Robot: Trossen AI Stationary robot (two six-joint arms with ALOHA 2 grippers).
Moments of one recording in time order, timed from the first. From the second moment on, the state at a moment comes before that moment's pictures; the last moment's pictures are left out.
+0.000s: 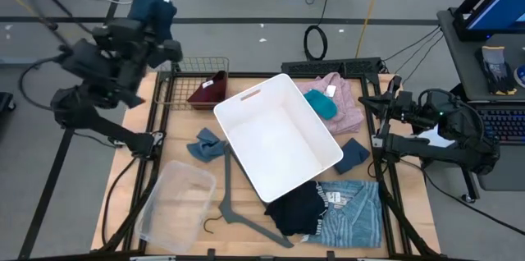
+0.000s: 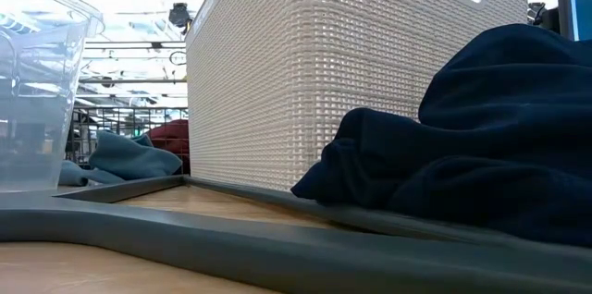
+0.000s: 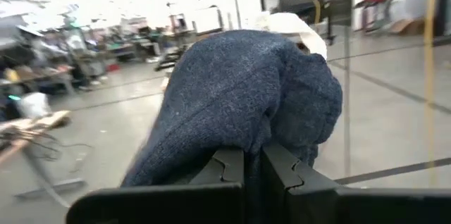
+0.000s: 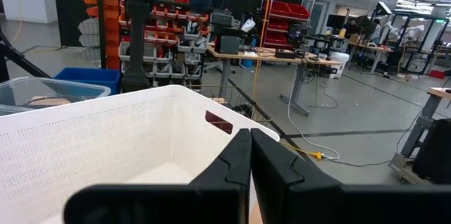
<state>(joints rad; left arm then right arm) -0.08 1.19 1.68 0.12 -1.57 0.74 -0.29 0.30 0.83 -0.45 0.03 -0.13</state>
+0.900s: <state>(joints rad) 0.47 1.43 1.68 -0.81 -1.09 -0.07 -0.29 0.30 0.83 -0.45 0.03 -0.16</state>
